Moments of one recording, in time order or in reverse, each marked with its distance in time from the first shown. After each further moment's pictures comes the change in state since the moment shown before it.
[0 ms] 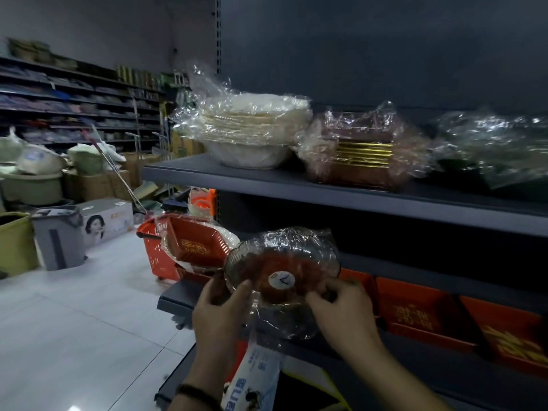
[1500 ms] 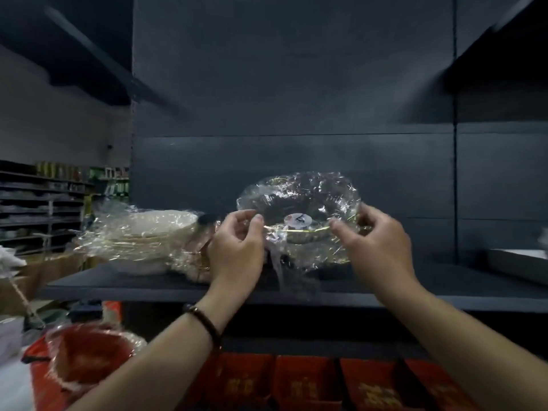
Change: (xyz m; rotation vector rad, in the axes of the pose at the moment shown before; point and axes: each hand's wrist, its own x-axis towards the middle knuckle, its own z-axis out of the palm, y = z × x) left_hand -0.186 0.242 0.238 0.102 -0.293 0.678; right_hand -0.044 -0.126 -0.366 0.037 0.618 -0.307
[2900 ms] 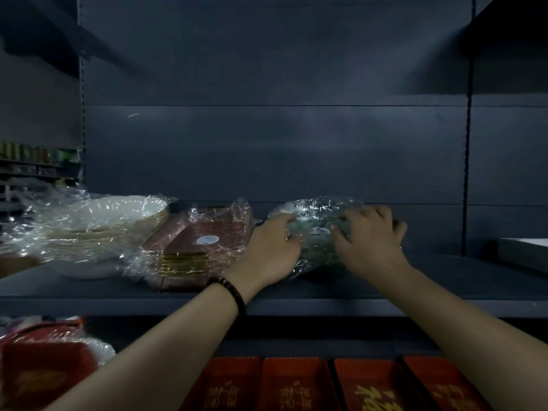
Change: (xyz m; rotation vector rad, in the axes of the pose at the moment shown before) left_hand 0.059 -0.063 0.091 0.465 -0.602 0.120; right_hand 0.090 0.114 0.068 -0.721 -0.103 -0.162
